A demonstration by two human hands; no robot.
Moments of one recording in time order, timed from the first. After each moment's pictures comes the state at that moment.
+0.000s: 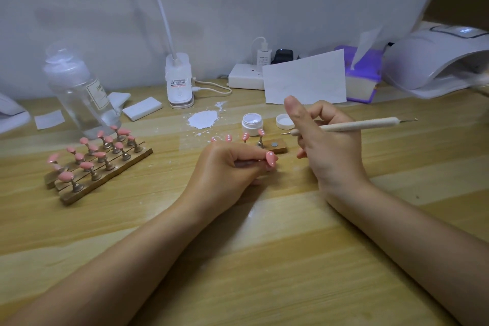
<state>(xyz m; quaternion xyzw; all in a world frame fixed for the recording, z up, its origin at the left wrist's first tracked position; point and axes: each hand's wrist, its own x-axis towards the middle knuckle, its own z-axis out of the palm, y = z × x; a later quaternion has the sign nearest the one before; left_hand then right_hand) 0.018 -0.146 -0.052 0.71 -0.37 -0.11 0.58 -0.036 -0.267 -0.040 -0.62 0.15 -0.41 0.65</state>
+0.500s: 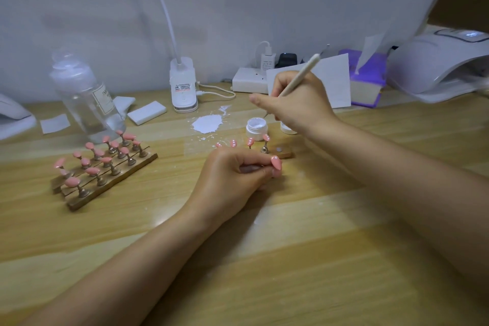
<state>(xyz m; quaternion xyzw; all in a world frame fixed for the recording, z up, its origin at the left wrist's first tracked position) 0.020 -0.146 -0.055 0.71 -0.36 -0.14 0.59 0.022 -0.294 -0.012 -0.84 0.17 -0.29 0.42</state>
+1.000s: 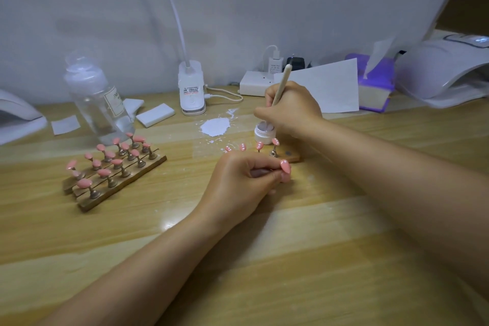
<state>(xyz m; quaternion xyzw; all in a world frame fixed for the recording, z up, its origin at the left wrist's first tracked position) 0.023 -0.146 -0.057 0.70 -0.37 -0.14 0.60 0.051 -0.294 -0.020 -0.91 0.20 -0.20 0.32</state>
